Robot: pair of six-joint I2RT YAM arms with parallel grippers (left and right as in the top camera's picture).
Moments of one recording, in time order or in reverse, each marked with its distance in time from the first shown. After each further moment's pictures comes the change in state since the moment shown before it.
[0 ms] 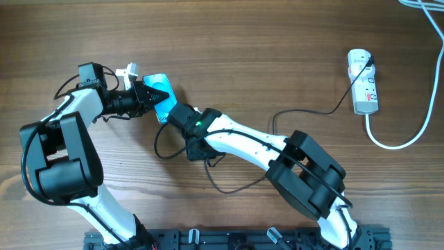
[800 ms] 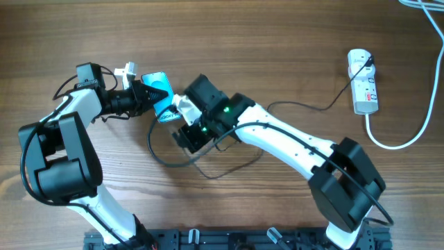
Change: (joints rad) left arm 0.011 0.000 0.000 0.007 0.041 0.000; right arm -0.112 -0.212 -0.114 0.288 -0.521 -0.607
